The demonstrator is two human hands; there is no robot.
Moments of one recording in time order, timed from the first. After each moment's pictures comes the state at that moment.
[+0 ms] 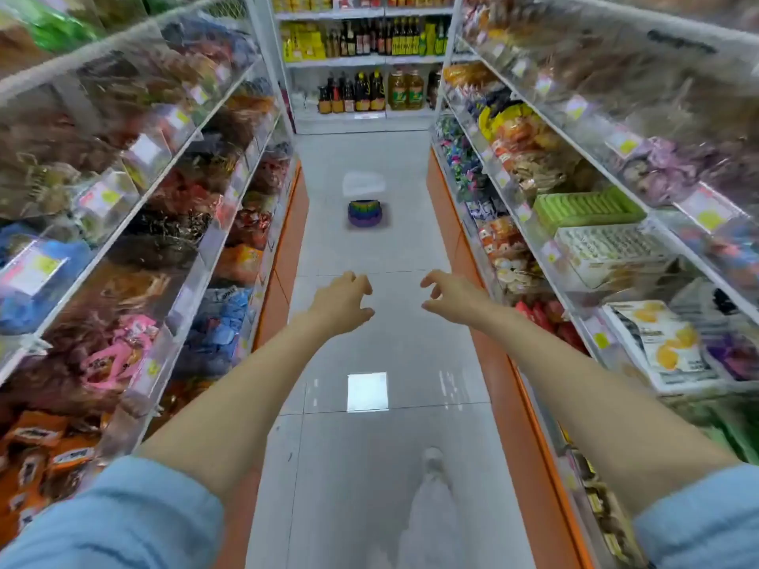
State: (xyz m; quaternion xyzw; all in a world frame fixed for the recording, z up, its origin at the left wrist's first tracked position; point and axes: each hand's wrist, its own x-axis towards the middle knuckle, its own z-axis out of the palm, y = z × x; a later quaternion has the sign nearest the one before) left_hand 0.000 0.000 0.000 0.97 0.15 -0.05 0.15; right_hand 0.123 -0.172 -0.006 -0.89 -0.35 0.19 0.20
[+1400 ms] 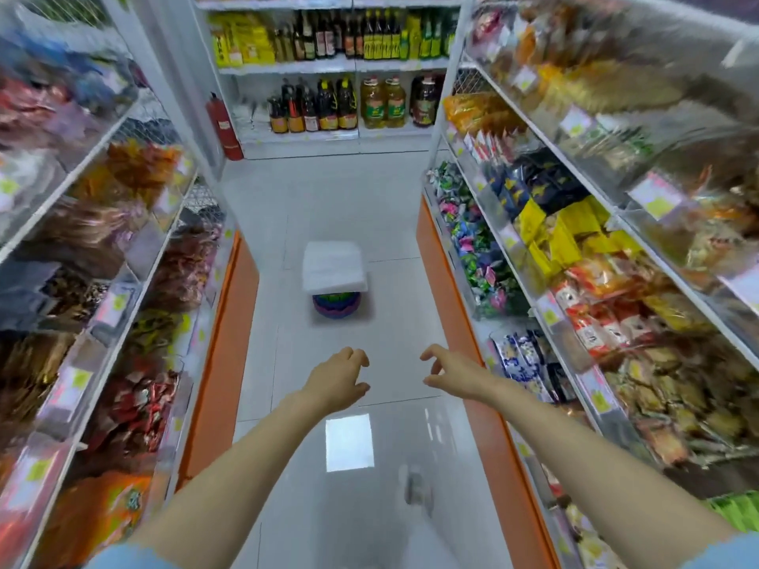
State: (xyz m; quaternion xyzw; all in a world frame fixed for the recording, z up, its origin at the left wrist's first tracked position) left_hand 0.669 0.403 -0.086 0.96 0.13 -0.17 0.19; right_hand 0.792 0.215 -0.097 -0.88 -0.29 0.34 0.18
